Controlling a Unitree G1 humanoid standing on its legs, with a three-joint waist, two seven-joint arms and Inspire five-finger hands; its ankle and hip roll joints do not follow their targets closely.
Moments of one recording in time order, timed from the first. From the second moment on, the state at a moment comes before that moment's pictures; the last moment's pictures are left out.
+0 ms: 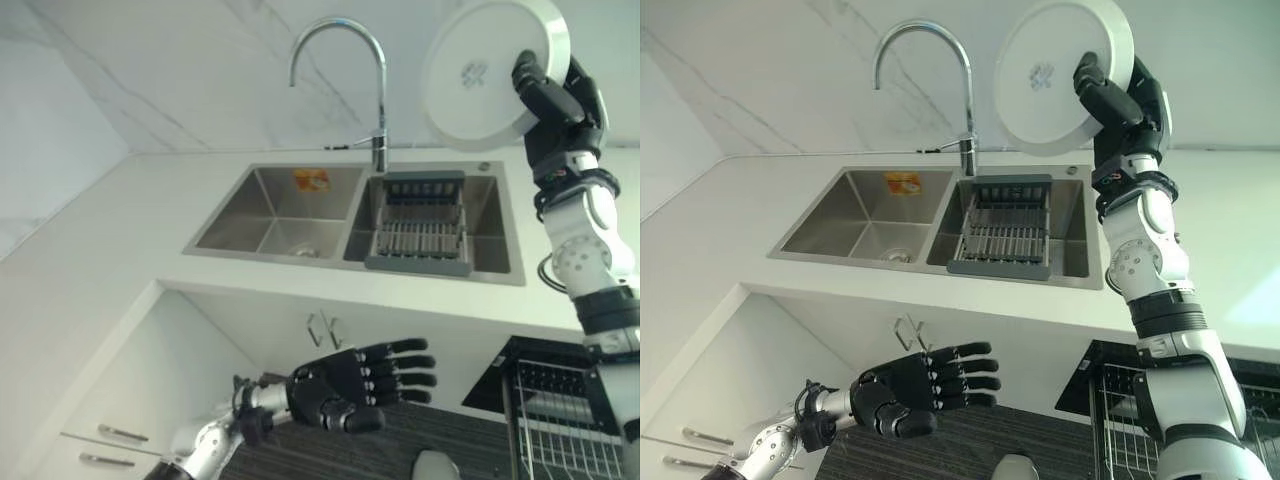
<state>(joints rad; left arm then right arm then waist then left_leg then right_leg) 0.03 0.54 -0.43 0.10 -1.00 0.36 -1.04 -0.78 -0.71 0.14 0.33 1.06 -0.15 -0.18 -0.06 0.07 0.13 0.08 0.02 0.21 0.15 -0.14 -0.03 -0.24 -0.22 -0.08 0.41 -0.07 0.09</state>
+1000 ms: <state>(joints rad) 0.02 0.18 -0.14 1.14 -0.49 -0.06 -0.46 -0.24 -0.52 -0.04 -0.32 0.53 -0.23 -0.41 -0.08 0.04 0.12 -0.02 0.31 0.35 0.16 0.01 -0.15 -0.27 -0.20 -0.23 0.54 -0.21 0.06</state>
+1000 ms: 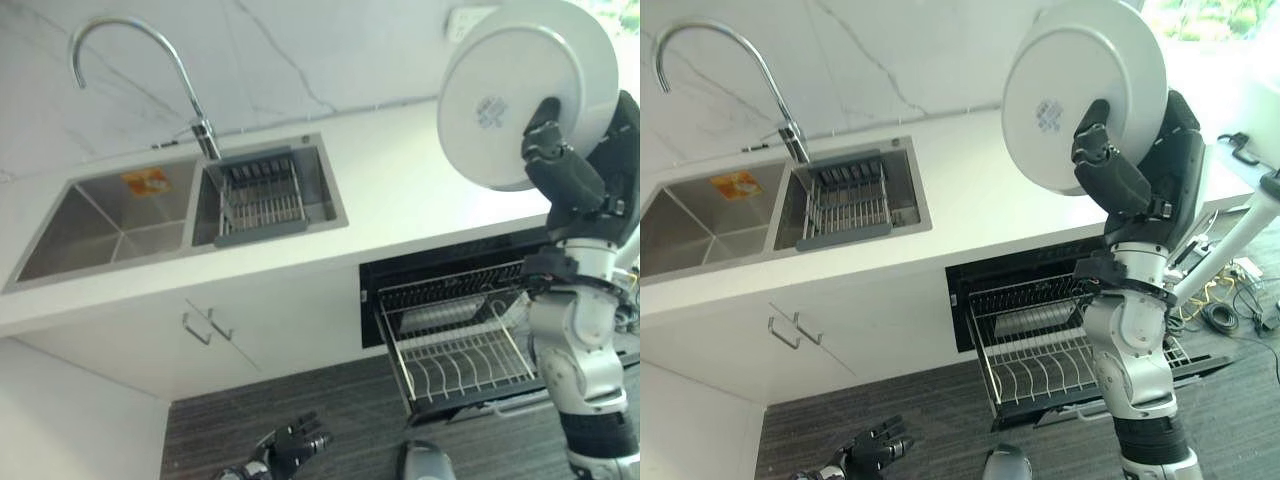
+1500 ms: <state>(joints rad) 0.04 0.11 -0.08 1.20 -0.42 -0.15 -0.34 0.13 -0.56 -0.09 -0.25 0.29 -0.18 -0.38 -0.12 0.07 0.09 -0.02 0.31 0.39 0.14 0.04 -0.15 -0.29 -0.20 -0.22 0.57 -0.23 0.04</state>
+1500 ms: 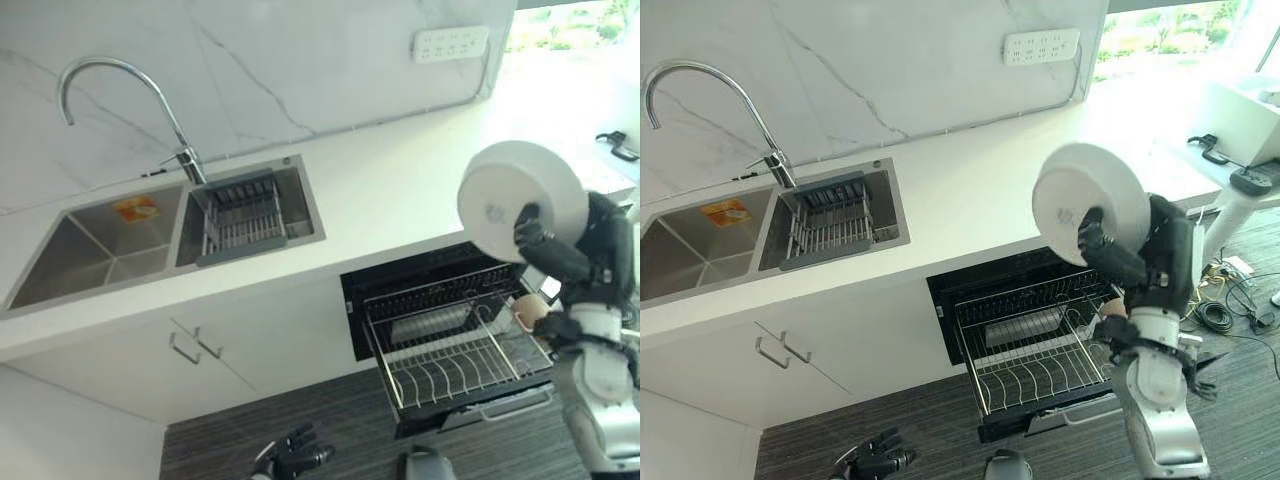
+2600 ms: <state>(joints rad) 0.06 0.20 -0.09 1.15 -0.37 -0.03 -0.36 0.00 -0.73 0.36 0.65 -0.58 -0.06 -0.55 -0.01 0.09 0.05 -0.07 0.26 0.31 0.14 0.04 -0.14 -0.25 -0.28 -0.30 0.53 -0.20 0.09</state>
